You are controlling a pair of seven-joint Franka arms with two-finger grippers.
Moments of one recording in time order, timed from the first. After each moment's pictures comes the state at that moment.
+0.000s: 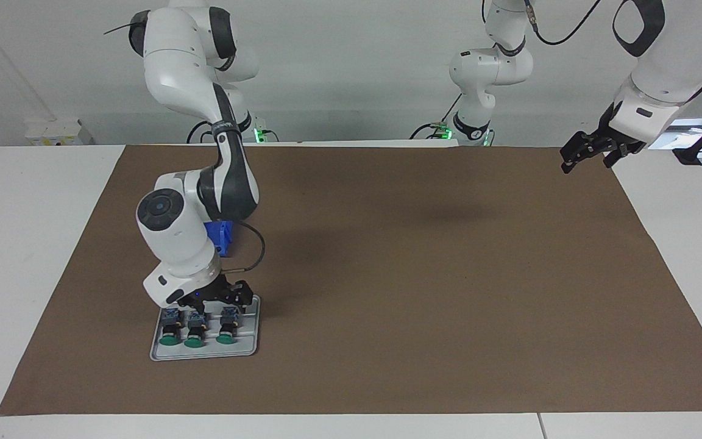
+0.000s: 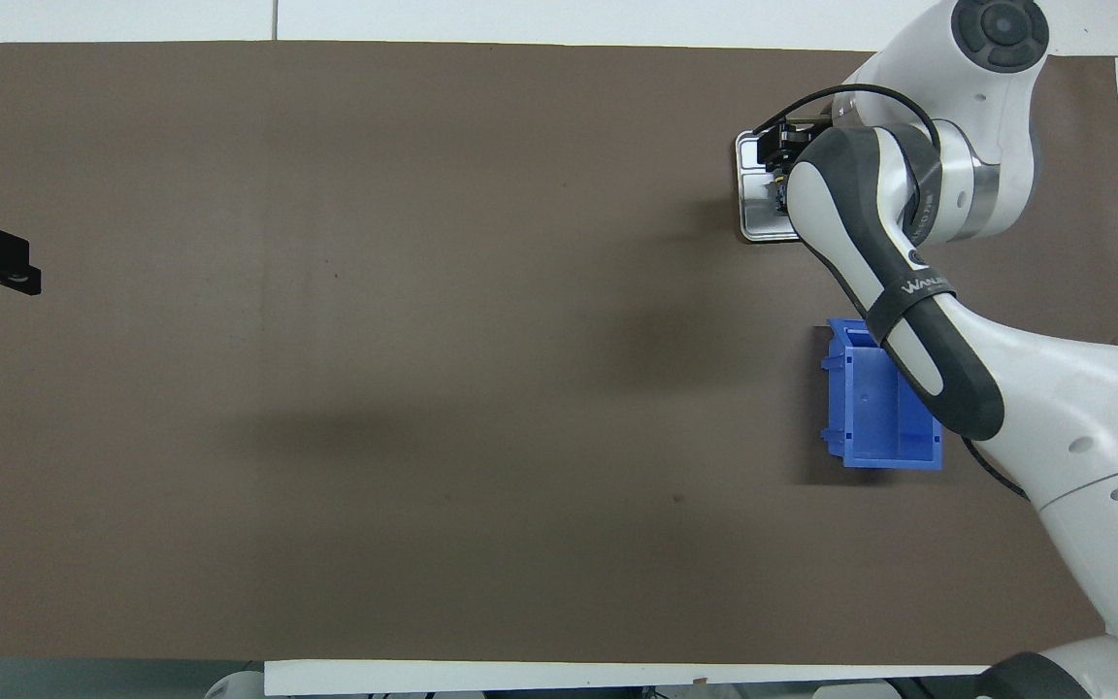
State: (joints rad) left arm -0.05 -0.02 -0.03 -1.60 0.02 1.49 -0.09; right arm 0.16 0.59 -0.03 -1.46 0.04 2.15 0.13
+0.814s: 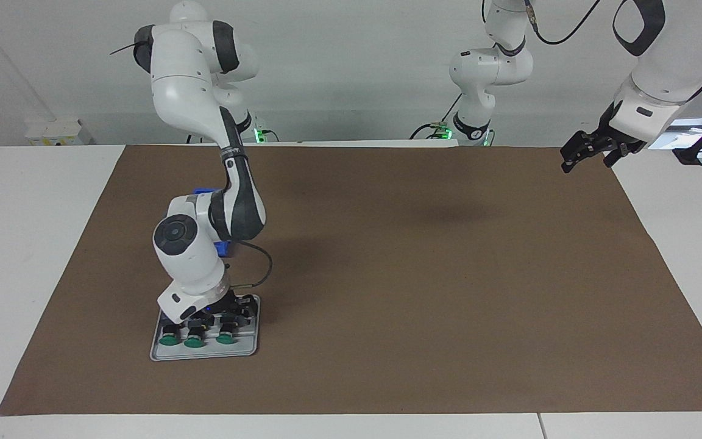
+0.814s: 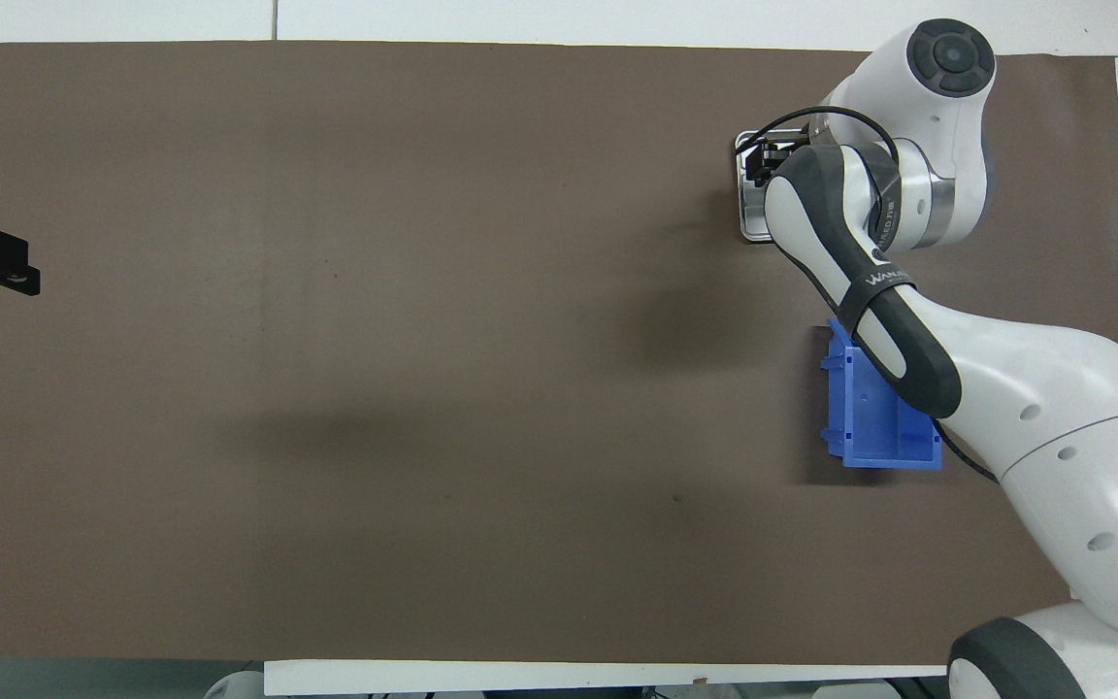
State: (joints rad) left arm -0.05 -0.02 -0.03 -1.60 0.02 1.49 -0.09; right arm 0.15 0.65 -0.04 -1.47 0.04 2.20 0.09
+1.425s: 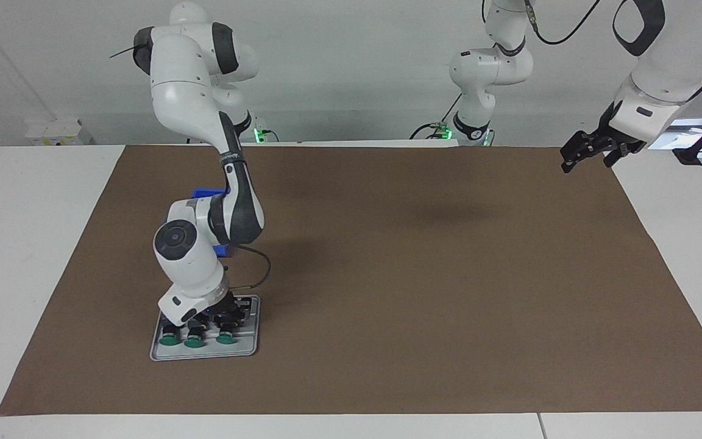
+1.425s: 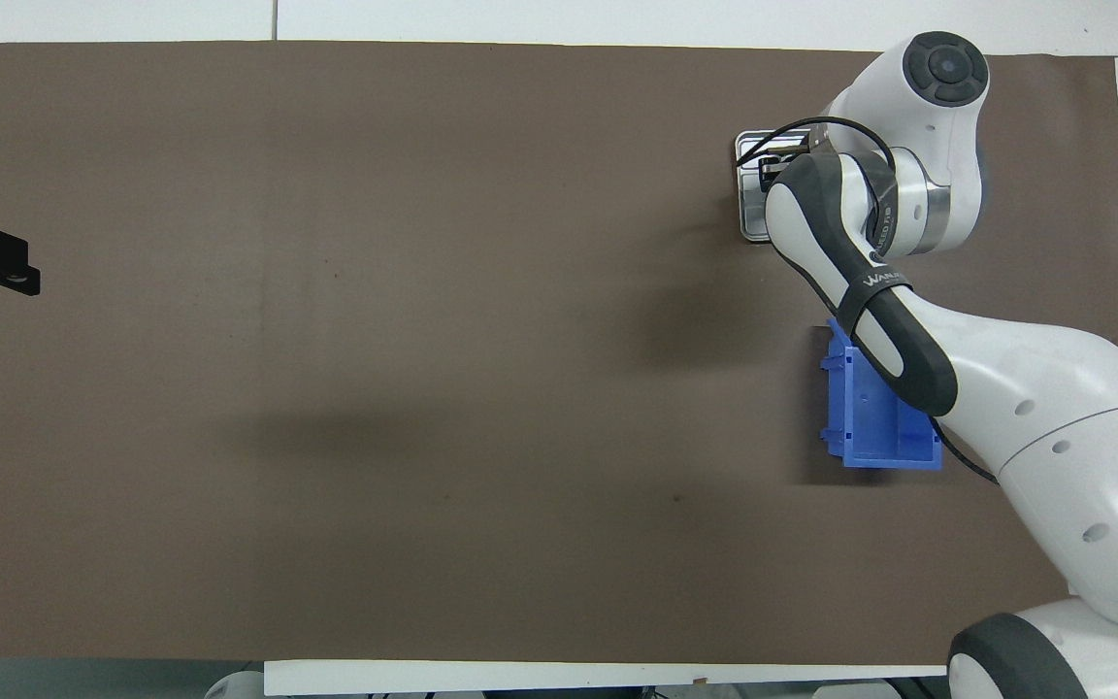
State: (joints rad) left arm -0.05 -0.02 -0.03 -1.60 0.02 1.49 -0.09; right arm 0.15 0.65 -0.04 -1.49 0.03 2.20 0.07
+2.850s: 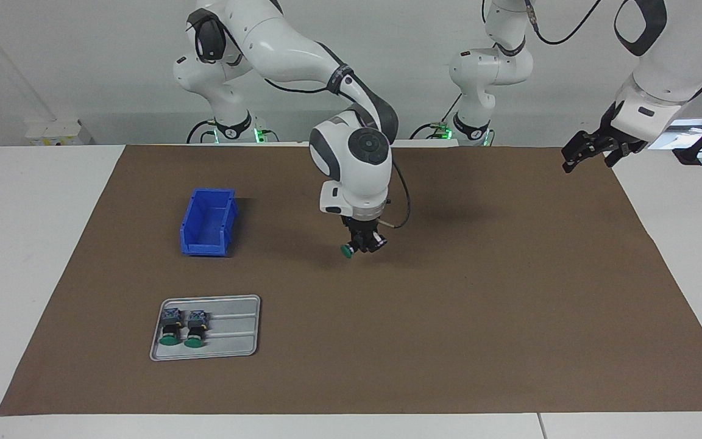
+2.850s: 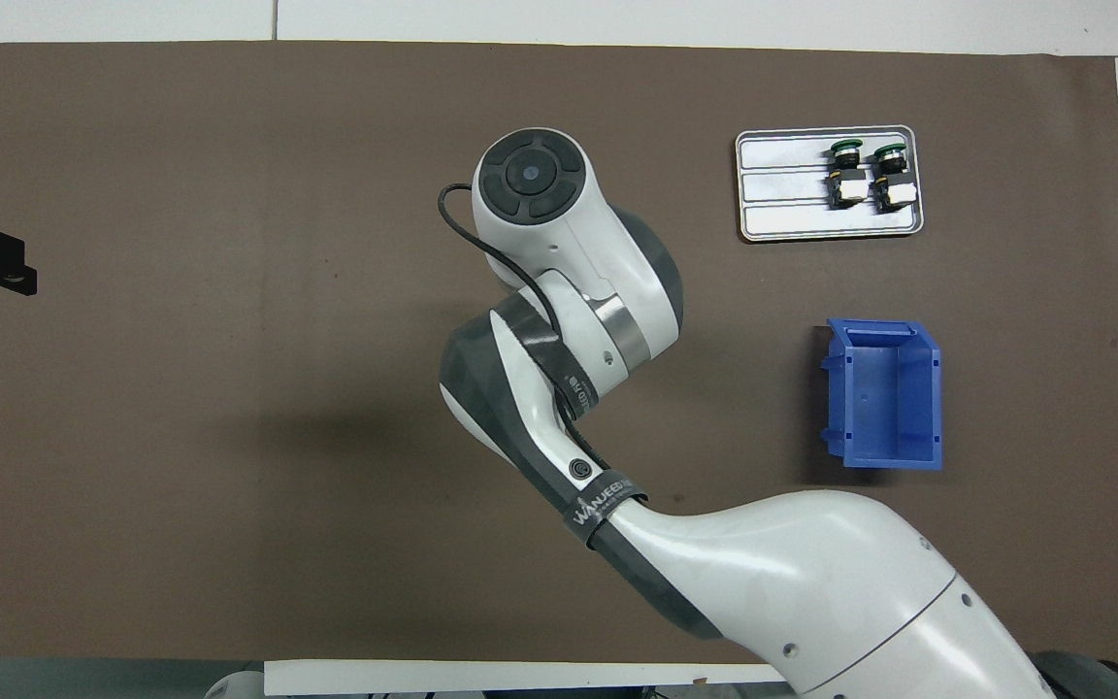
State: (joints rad) left arm -0.04 -0.02 -0.02 -1.60 0.02 1.49 -0.09; right arm 0.65 0.57 -0.02 -1.38 0.04 1.91 1.72
